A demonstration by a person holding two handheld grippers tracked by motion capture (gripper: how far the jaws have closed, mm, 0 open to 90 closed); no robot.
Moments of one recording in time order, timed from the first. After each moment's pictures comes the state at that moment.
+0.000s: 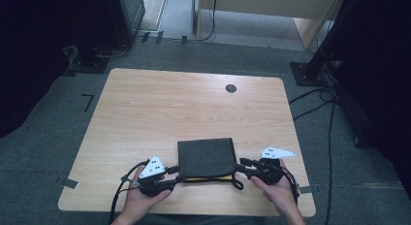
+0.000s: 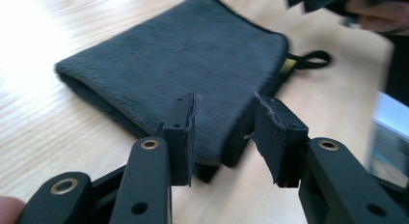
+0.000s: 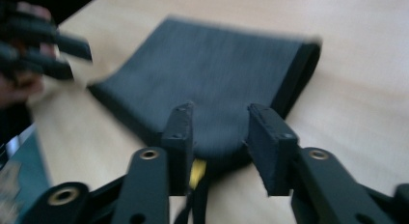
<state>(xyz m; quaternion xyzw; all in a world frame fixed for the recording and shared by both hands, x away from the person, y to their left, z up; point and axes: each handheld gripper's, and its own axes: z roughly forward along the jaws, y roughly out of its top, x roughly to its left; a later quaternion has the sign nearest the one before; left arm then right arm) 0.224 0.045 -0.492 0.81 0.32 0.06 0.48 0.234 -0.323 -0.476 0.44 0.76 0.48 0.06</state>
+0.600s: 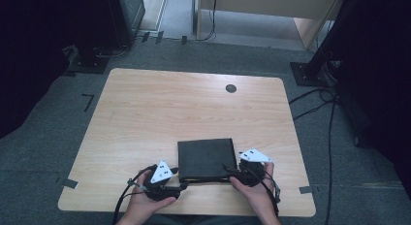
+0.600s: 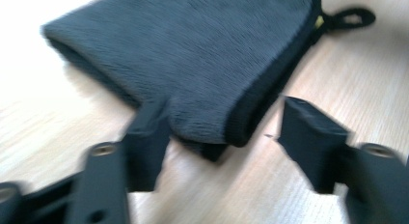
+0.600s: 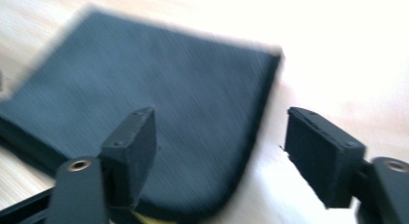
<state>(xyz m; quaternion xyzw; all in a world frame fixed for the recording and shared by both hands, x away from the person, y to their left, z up) 0.218 0.046 -0.501 0.83 0.33 0.08 0.44 0.229 -0.259 -0.477 0.49 0.75 0.39 0.20</state>
